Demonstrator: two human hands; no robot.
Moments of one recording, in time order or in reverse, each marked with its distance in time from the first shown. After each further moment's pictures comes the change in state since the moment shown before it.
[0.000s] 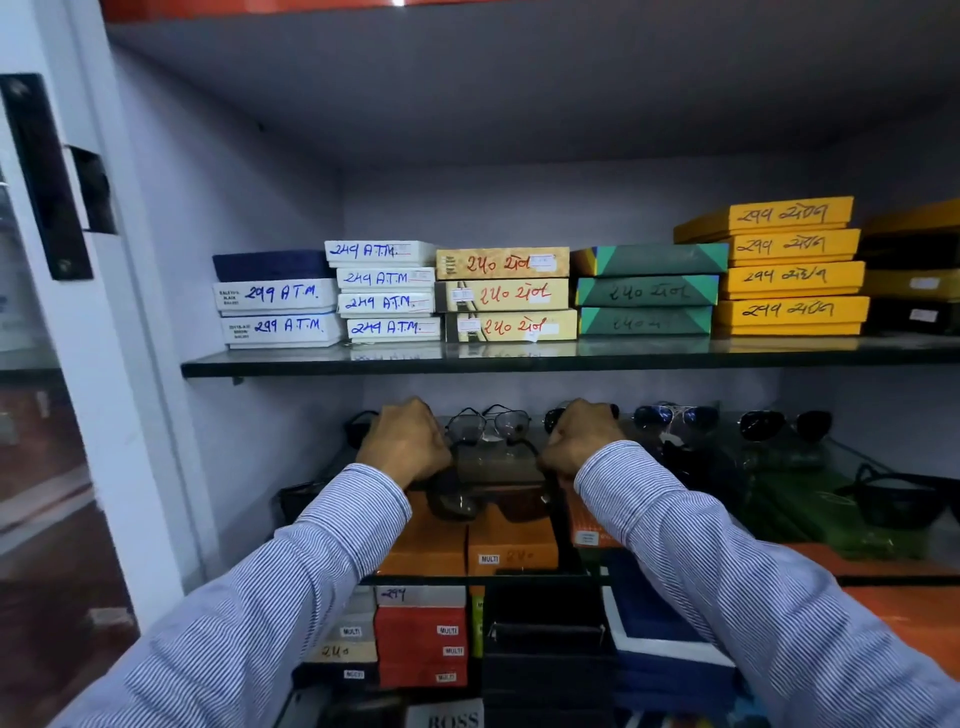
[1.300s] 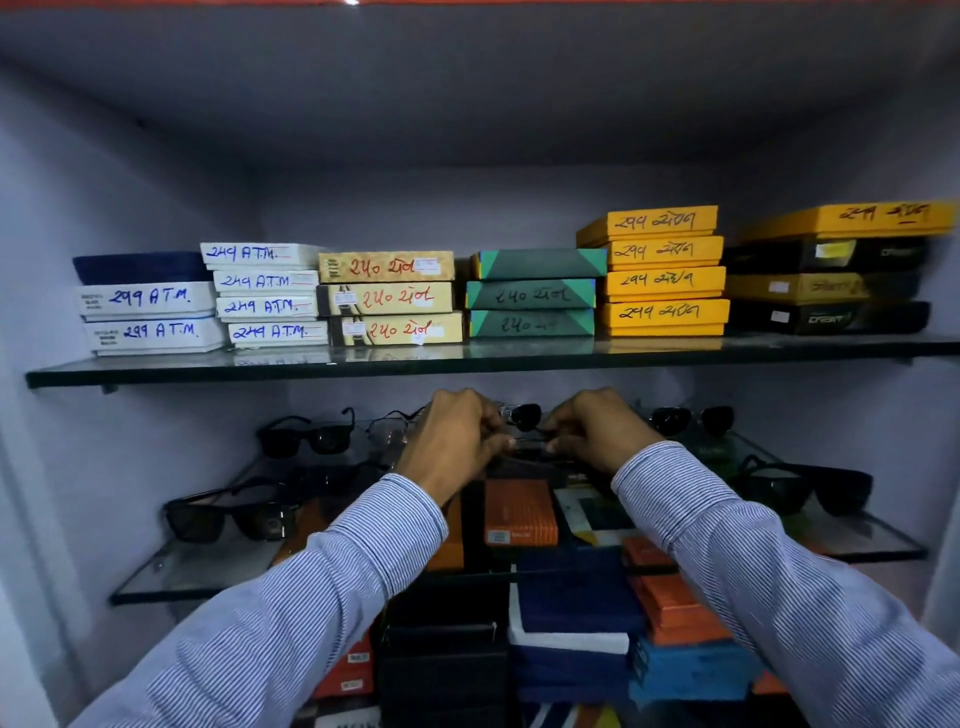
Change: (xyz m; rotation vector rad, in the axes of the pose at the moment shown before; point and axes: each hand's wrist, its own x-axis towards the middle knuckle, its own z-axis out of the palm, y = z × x) left_hand -0.029 0.124 0.064 -0.134 0.054 0.410; right_hand -0.006 0.106 -0.079 -0.123 0.068 -0.316
